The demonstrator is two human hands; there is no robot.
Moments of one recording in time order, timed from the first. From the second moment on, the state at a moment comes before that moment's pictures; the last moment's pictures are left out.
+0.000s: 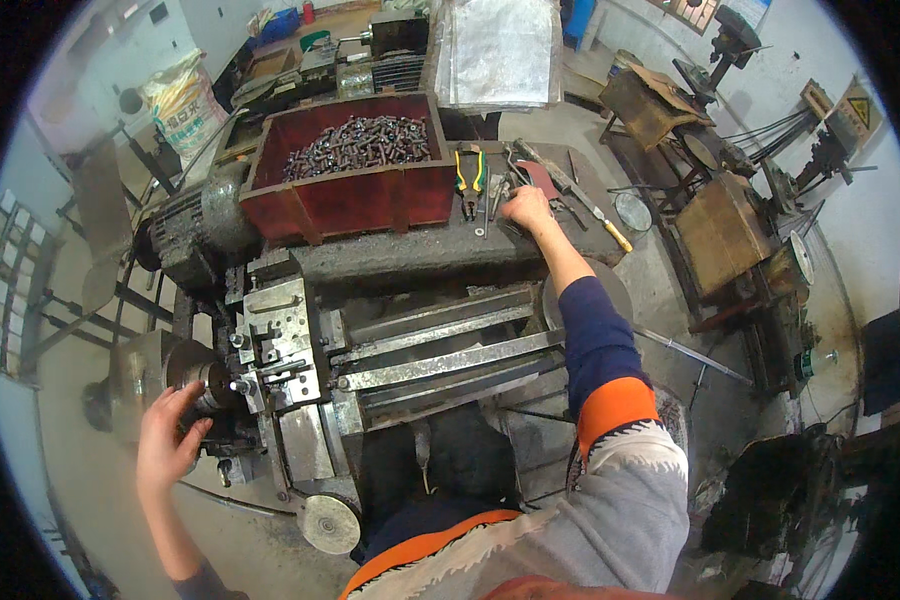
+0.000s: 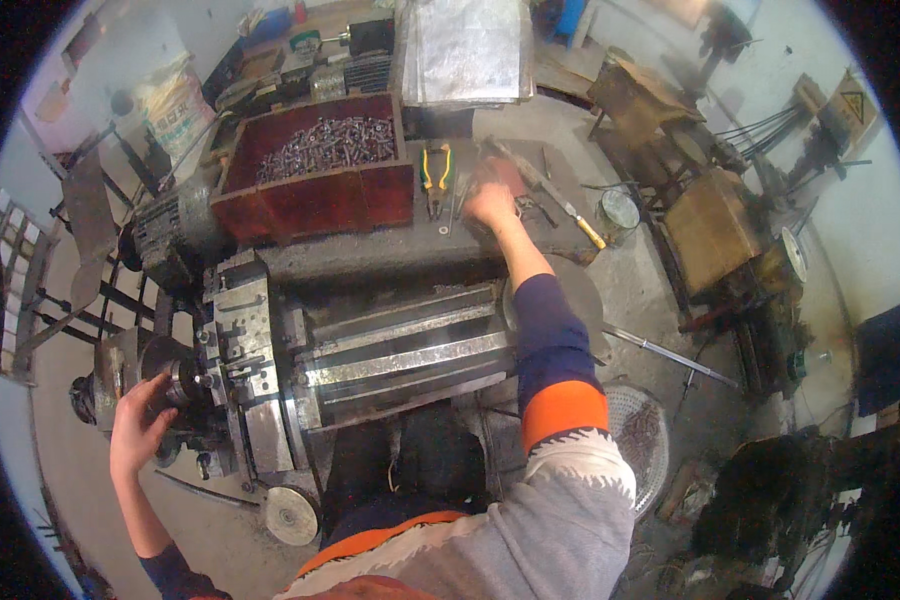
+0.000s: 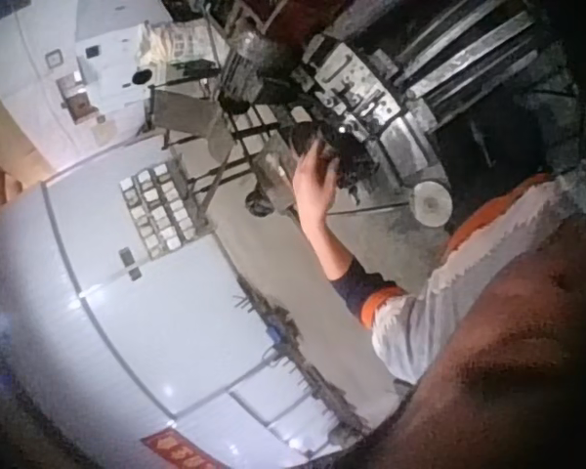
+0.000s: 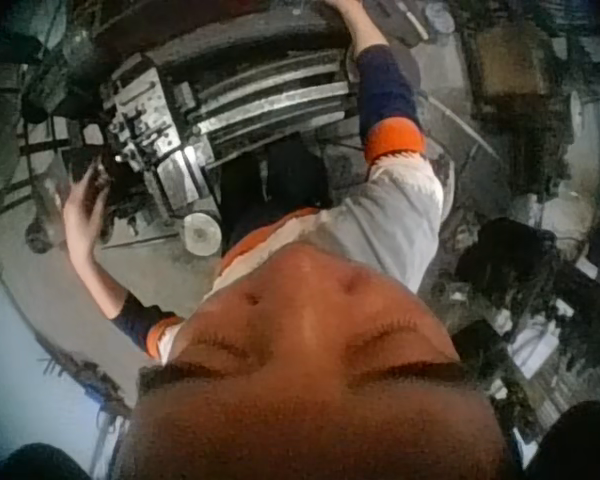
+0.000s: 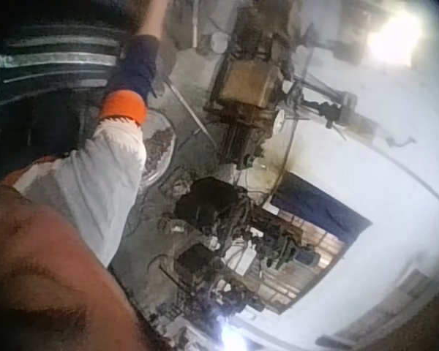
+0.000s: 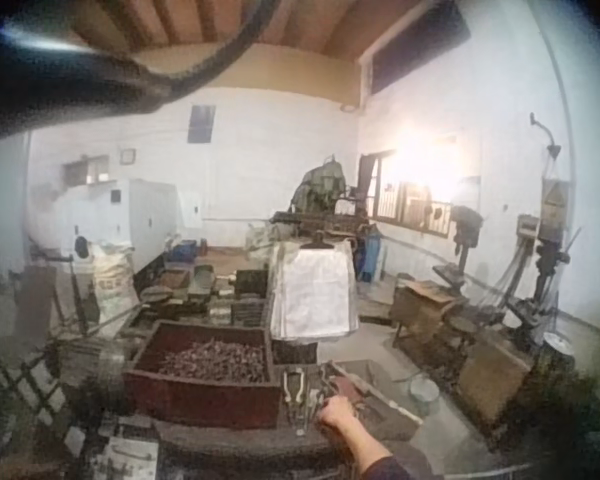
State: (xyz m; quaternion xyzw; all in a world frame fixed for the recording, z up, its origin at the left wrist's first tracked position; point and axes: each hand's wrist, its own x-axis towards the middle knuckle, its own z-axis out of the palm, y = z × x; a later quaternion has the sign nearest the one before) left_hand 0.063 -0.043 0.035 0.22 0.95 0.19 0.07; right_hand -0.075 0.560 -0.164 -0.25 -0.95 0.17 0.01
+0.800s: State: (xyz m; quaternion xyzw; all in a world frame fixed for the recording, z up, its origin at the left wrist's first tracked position) left_hand 0.109 -0.019 0.063 0.37 0.93 0.09 0.03; right_hand 0.188 0.647 -0.142 -0.29 -0.86 0.37 0.19
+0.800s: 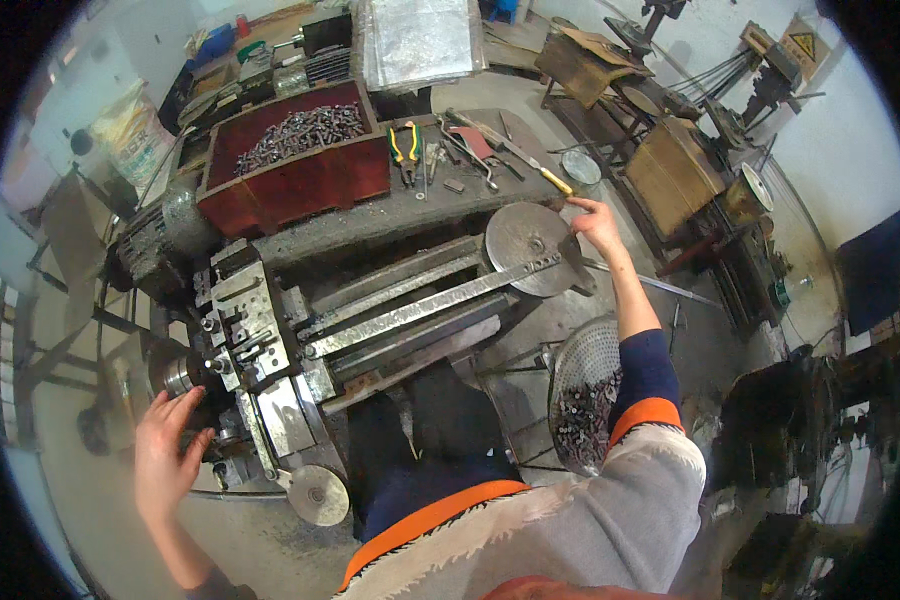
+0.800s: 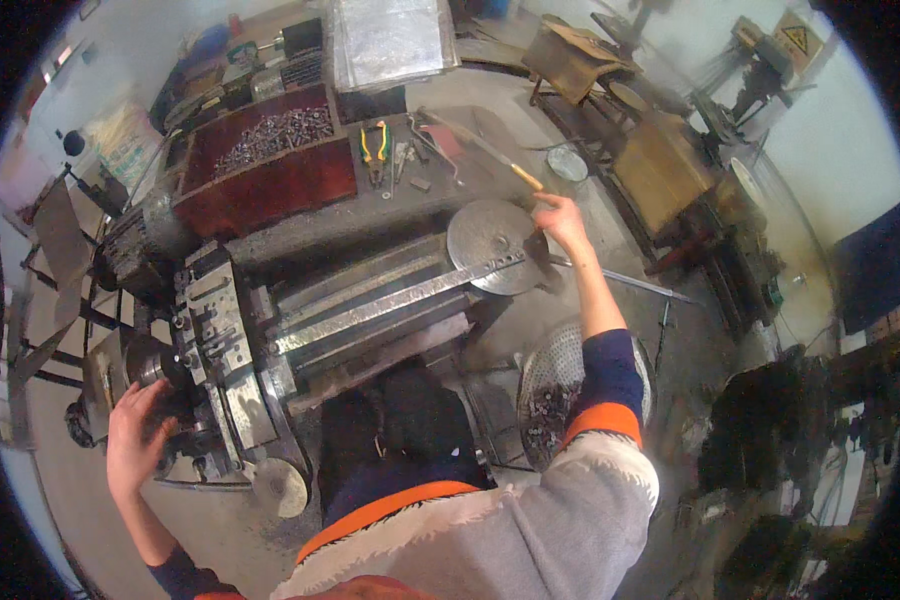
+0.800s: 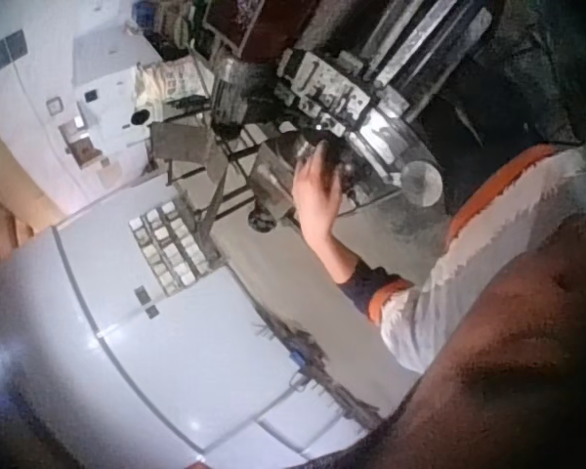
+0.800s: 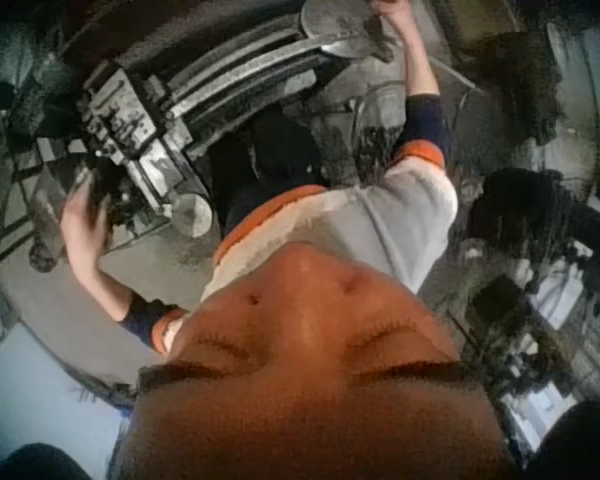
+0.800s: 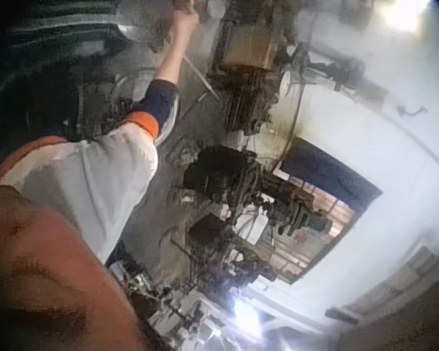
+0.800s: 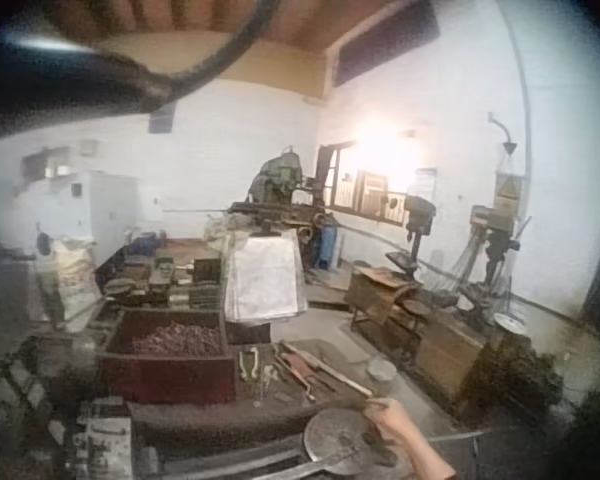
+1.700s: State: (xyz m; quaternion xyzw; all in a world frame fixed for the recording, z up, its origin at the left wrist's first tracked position) left_hand 0.265 0.041 0.169 0.48 0.84 0.04 -0.24; right_hand 0.263 0.708 -0.225 -0.46 -0.71 0.48 0.23
